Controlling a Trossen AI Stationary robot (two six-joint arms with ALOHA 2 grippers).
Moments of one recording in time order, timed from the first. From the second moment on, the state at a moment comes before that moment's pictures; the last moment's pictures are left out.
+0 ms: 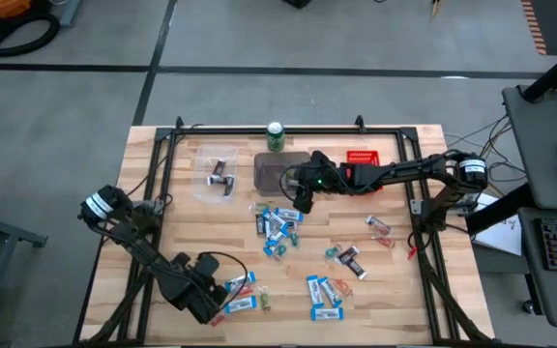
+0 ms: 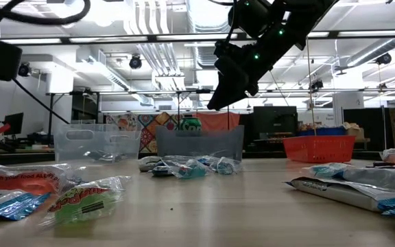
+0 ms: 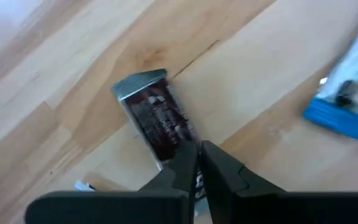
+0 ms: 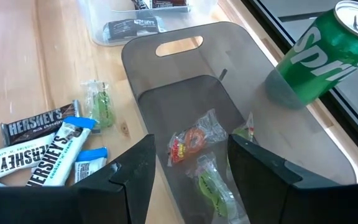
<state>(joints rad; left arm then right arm) -0.82 1.76 1.03 -0.91 -0.24 -1.72 -0.15 1.64 1.01 -0.05 0.23 0.04</state>
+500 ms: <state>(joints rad) -0.87 1.57 1.06 -0.90 -0.53 -1.72 -0.15 1.64 1.01 -0.05 0.23 0.05</state>
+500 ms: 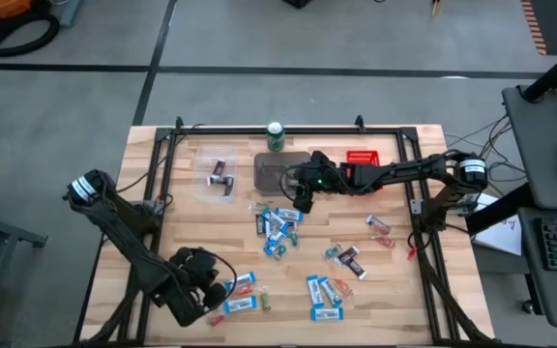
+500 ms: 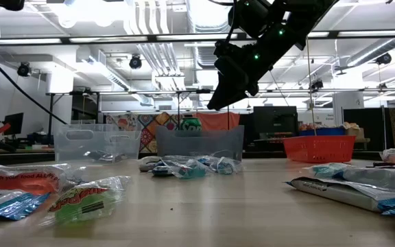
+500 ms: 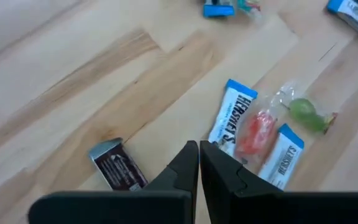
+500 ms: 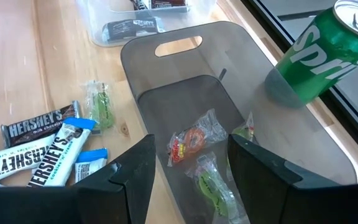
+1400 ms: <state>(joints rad) -0.85 1.82 1.06 -0.98 -0.29 -1.90 -0.14 1.64 1.01 -0.05 0.20 0.06</state>
